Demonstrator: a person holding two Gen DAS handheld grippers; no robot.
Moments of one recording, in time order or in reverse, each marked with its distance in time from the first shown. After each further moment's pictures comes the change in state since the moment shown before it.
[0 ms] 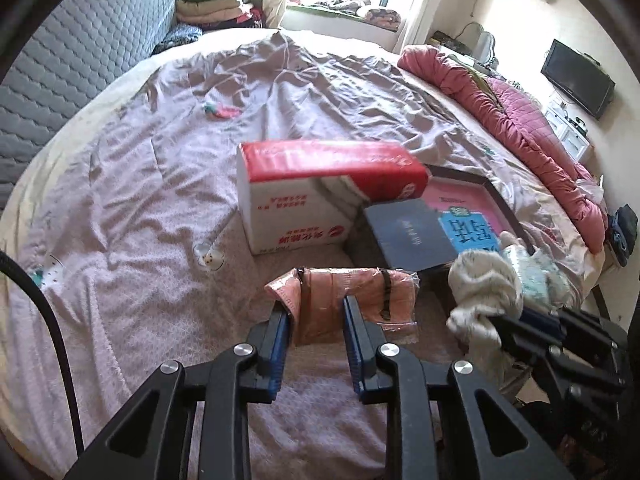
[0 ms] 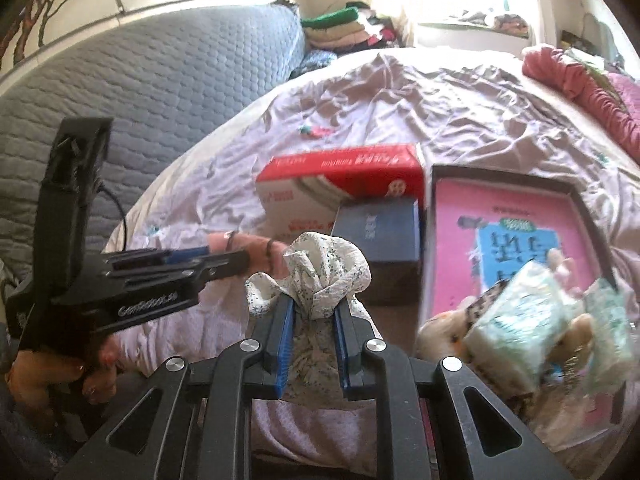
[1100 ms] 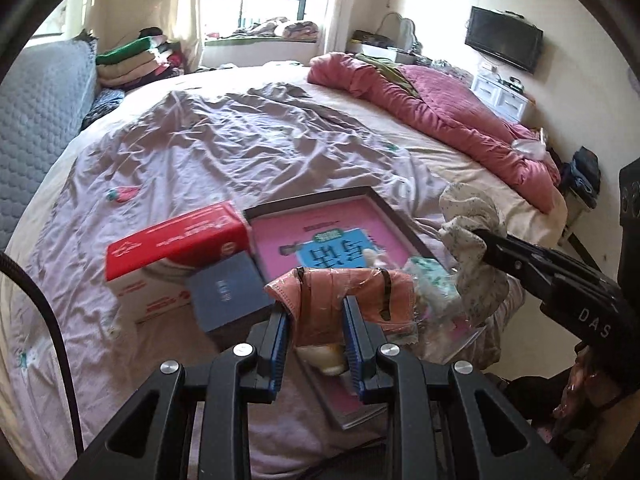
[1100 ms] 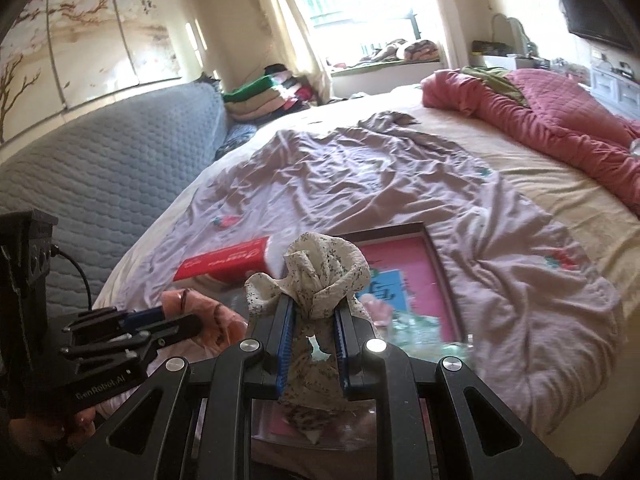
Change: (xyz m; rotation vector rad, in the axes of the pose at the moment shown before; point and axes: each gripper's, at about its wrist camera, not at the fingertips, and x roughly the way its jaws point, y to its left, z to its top) left arm -0.033 -0.161 0.018 0.247 -0.063 -0.100; right arm -0.137 -0.108 0.006 0.199 -0.216 -0.182
